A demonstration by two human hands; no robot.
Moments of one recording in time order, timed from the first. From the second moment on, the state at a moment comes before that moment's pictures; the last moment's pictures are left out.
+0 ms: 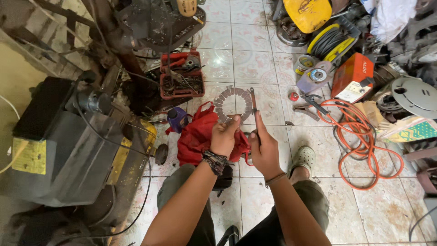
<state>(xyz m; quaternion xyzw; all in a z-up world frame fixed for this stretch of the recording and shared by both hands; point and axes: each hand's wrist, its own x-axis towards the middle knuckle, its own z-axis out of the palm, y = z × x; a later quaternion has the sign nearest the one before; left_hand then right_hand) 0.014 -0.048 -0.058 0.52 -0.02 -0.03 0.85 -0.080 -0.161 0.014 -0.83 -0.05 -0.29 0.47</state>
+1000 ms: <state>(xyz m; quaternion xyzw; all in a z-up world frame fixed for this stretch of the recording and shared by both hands) 0.009 -0.057 -0.027 0.56 -0.02 0.05 0.83 -0.098 -0.163 0.012 -0.94 -0.05 -0.27 0.19</state>
